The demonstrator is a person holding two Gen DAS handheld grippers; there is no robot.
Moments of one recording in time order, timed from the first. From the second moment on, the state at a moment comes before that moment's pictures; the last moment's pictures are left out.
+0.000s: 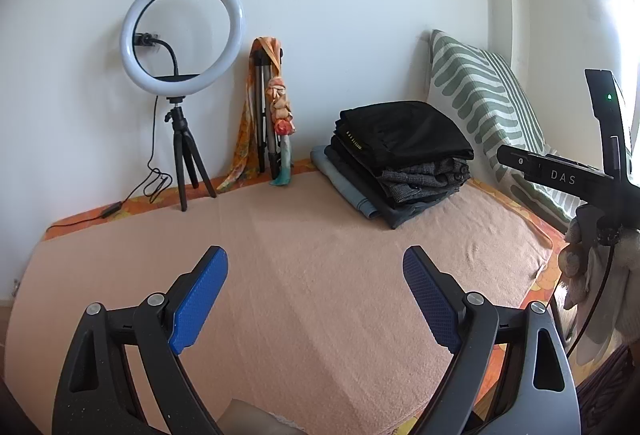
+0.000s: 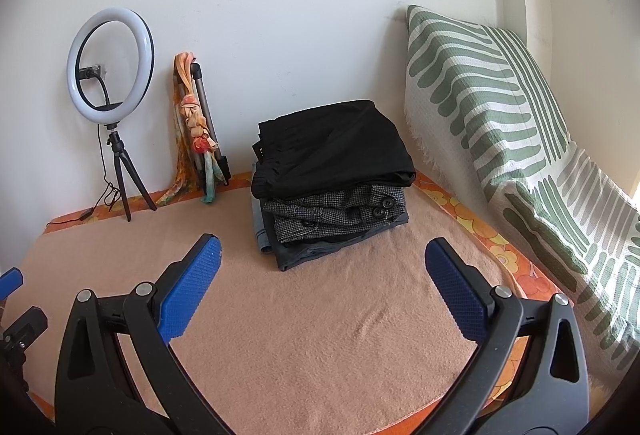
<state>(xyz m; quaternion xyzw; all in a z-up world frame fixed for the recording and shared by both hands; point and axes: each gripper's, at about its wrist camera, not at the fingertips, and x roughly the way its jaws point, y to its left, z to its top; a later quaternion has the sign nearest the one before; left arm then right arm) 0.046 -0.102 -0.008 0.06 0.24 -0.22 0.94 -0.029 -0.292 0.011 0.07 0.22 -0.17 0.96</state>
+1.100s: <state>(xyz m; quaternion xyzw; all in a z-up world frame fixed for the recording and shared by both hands) 0.043 -0.104 -0.005 0.06 0.24 -0.23 0.94 -0.029 -0.290 0.010 0.07 0.22 -0.17 0.96</state>
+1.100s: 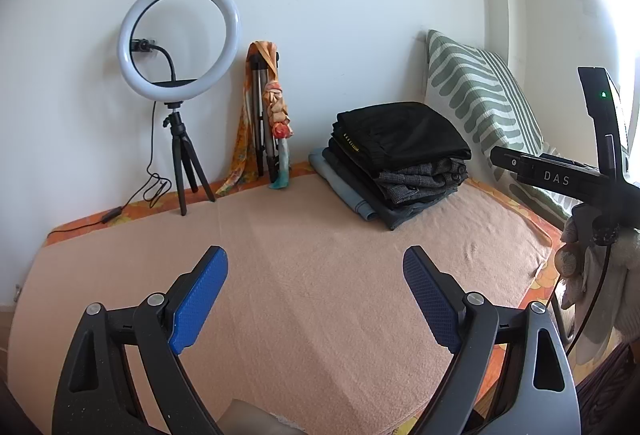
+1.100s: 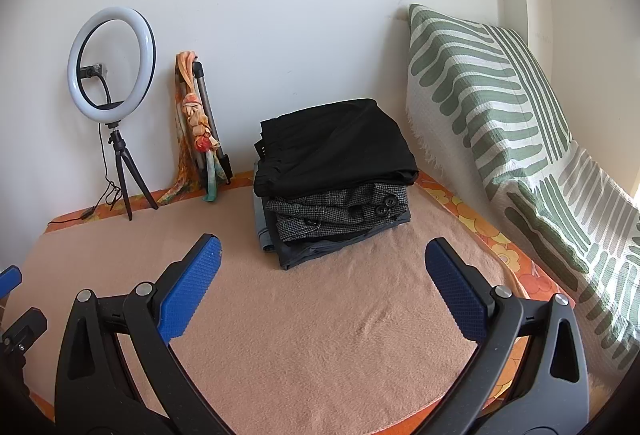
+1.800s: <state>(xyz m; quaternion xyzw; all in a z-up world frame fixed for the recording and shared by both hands) 0.044 -0.101 -0.005 0.06 0.24 -0.22 0.94 -0.029 -0.289 0.009 0.07 0.22 -0.17 0.96</state>
